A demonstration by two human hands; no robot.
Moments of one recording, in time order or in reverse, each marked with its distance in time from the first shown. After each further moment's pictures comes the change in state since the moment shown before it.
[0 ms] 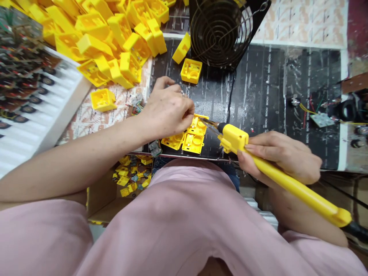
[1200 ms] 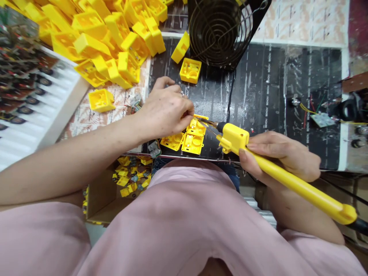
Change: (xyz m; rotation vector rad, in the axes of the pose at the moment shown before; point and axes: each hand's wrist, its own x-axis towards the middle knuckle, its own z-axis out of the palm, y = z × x) left_hand 0.003 0.000 -0.003 -0.030 -0.054 -0.012; right_hand -0.003 0.005 0.010 0.074 0.125 -0.066
